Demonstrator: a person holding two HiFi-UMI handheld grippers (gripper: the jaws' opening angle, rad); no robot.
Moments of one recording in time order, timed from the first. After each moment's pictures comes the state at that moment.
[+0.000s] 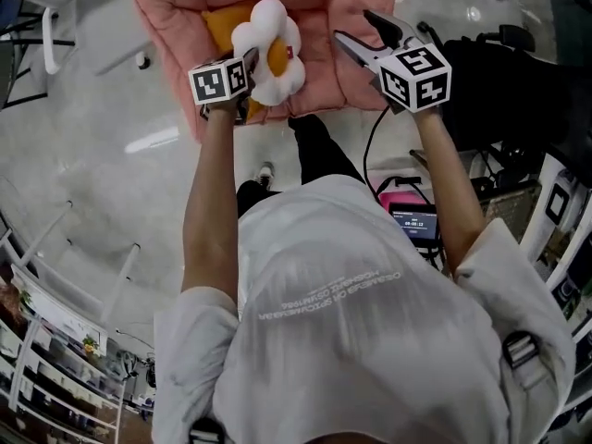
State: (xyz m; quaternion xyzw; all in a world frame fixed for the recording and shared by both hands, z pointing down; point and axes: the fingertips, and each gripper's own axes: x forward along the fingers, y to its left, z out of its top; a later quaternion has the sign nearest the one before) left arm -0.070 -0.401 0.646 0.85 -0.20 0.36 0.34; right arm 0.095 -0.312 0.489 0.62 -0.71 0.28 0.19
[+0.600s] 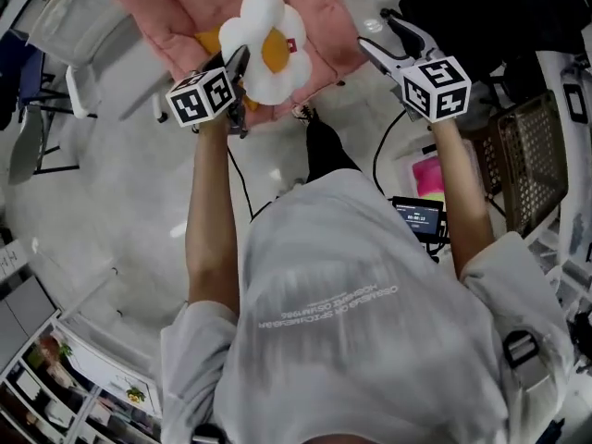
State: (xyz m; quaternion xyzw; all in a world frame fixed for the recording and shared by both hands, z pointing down) left arm -0.006 -0.413 0.454 0.94 -0.12 0.21 0.24; right arm 0.151 -0.215 0.373 0.75 -0.63 0.17 0.15
